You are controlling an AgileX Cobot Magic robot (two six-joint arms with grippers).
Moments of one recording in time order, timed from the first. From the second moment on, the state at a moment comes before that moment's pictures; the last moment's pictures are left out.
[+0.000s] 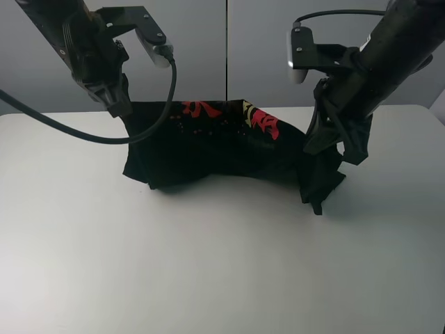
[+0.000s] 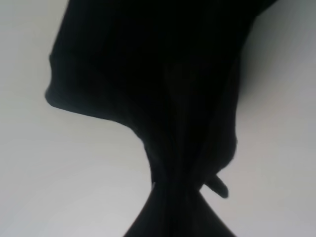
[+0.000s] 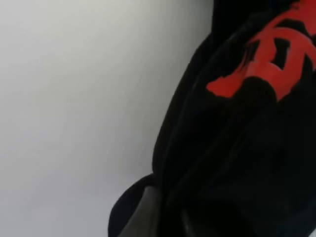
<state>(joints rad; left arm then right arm) -0.48 1.74 -1.44 0.01 1.03 0.61 0.36 1.57 -1.11 0.26 1.02 -1.20</state>
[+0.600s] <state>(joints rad) -0.48 1.73 -1.29 -0.15 1.18 0.68 0.44 1.56 -0.99 0.27 1.13 -1.15</state>
